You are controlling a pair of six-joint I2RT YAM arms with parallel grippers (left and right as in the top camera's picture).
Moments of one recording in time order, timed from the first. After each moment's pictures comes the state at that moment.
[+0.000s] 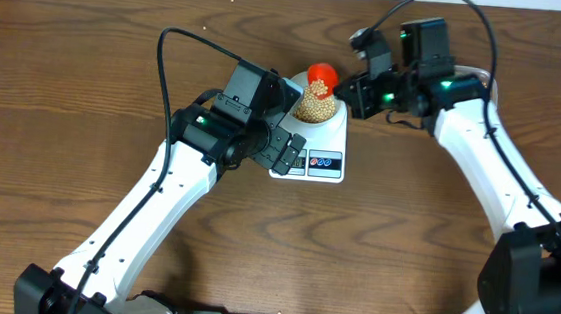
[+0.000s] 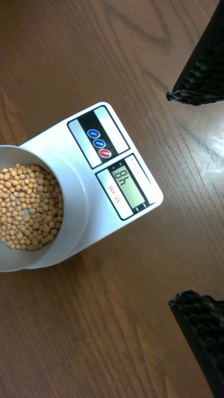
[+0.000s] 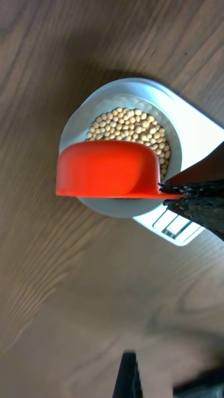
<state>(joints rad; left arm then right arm) -0.46 1.47 1.26 -0.84 0.10 0.06 0.31 1.79 1.46 -0.57 -0.56 -0.03</state>
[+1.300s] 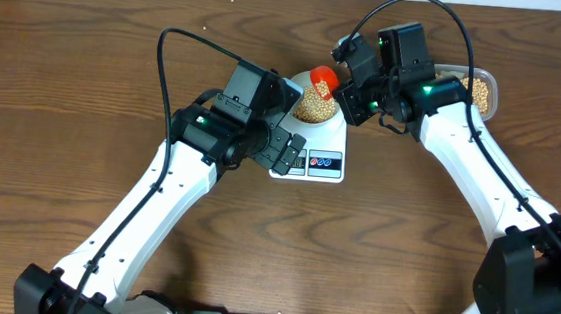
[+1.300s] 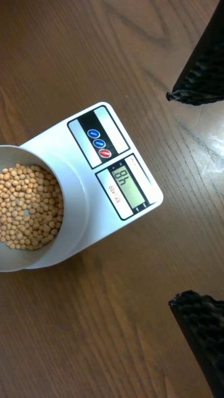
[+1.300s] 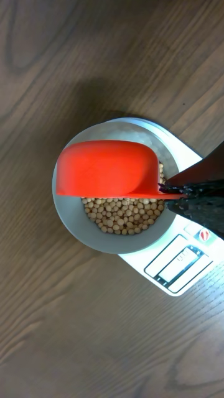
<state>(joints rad) -0.46 1.47 1.26 -0.84 0.10 0.06 0.37 1.79 1.46 -0.58 -0.37 -0.18</state>
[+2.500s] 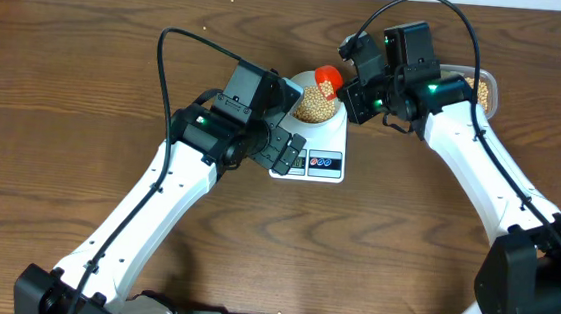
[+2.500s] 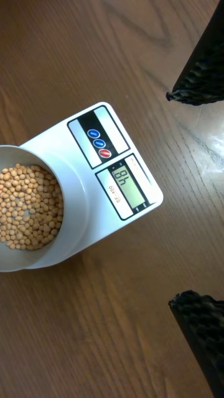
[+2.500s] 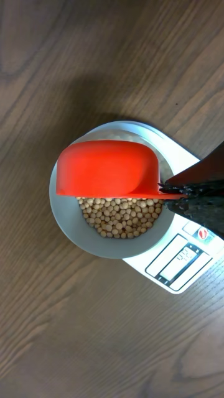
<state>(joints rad) -0.46 1.47 1.26 -0.84 0.10 0.06 0.35 1.79 1.46 -0.59 -0.38 -0.14</state>
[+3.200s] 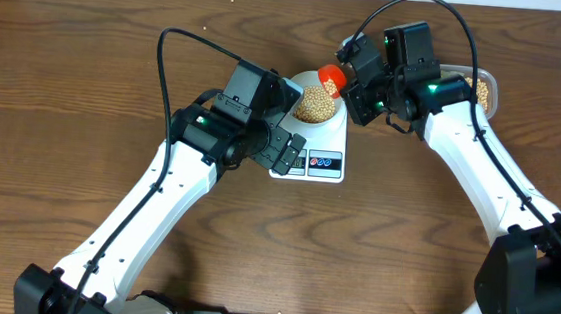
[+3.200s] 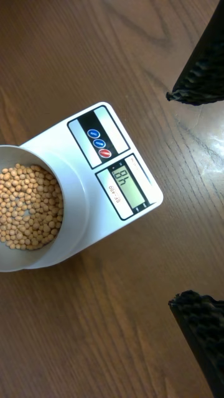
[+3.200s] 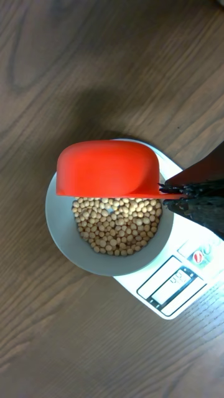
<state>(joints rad) -0.46 1.47 1.26 -0.84 0.10 0.06 0.35 1.79 1.46 -0.59 -0.33 -0.26</state>
